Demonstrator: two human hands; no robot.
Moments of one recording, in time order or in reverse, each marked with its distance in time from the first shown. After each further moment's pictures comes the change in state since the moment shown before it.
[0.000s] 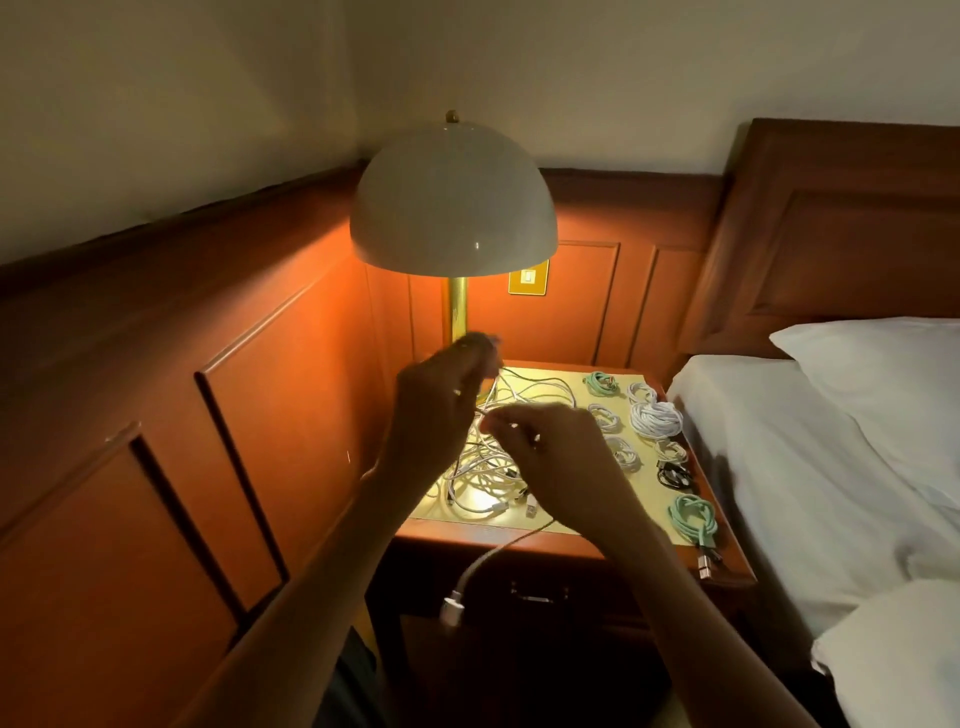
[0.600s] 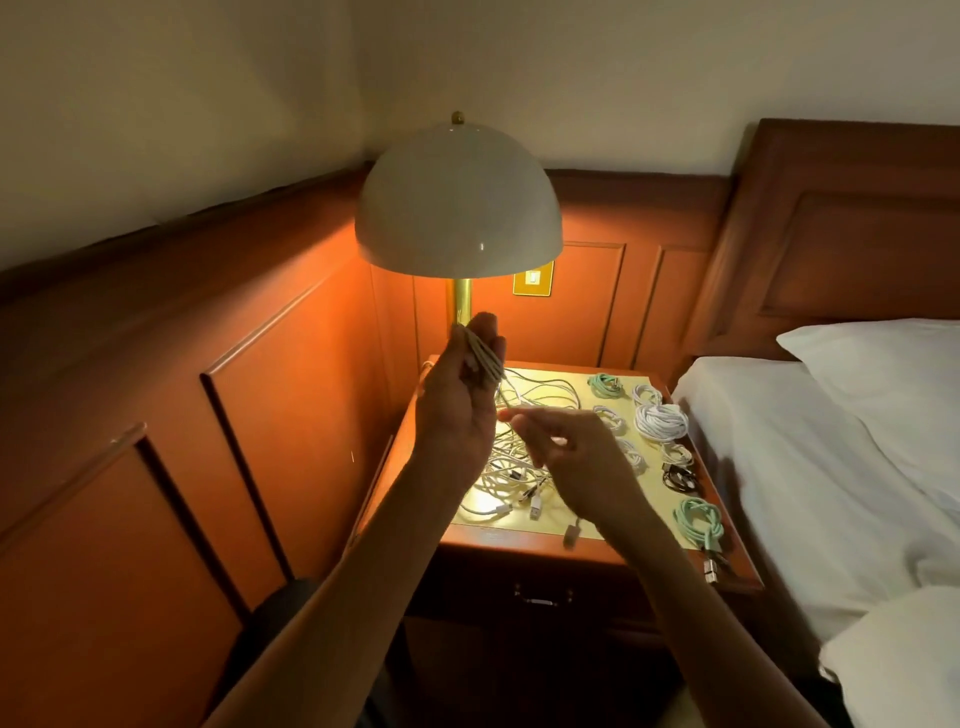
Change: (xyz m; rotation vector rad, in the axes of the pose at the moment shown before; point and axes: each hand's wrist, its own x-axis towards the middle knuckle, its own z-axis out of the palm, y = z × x) left_hand 0.019 0.019 0.029 -1.677 0.465 -0.915; right_hand 0.003 0.030 0.007 0.258 0.014 0.164
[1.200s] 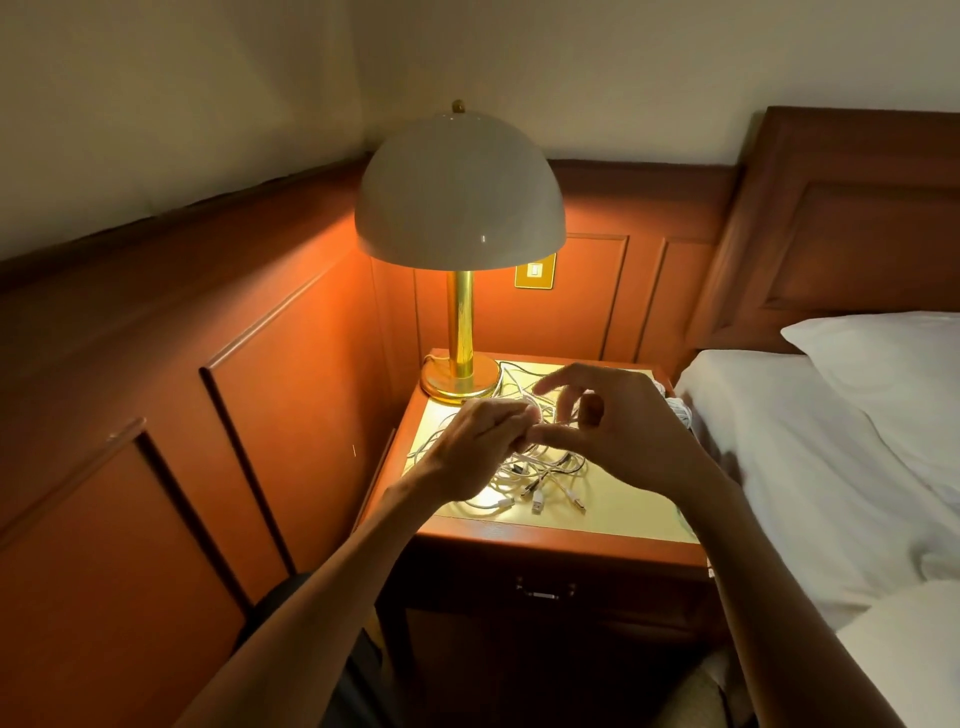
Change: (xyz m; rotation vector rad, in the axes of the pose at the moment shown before) left_hand -0.006 0.002 -0.052 1.450 -0.654 0.118; right_hand 0.015 -0.005 -0.047 -0.222 -0.110 -0.206
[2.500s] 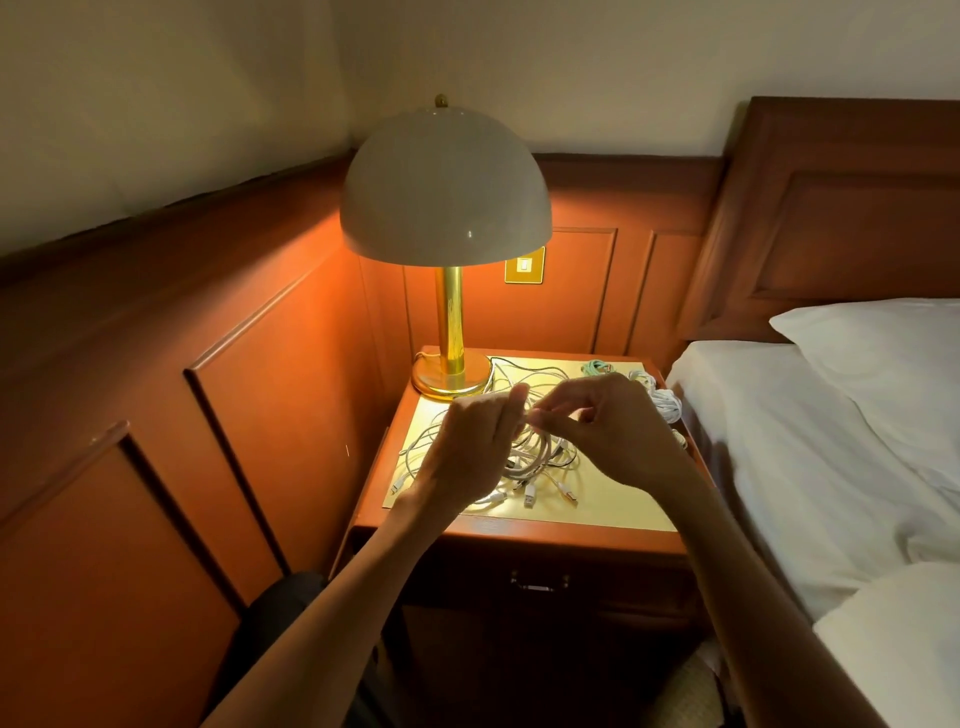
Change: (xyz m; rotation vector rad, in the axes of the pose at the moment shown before) left_hand 0.004 -0.007 0.021 0.368 0.310 0.134; right_hand -0.003 0.023 0.010 0.026 0.033 0.027
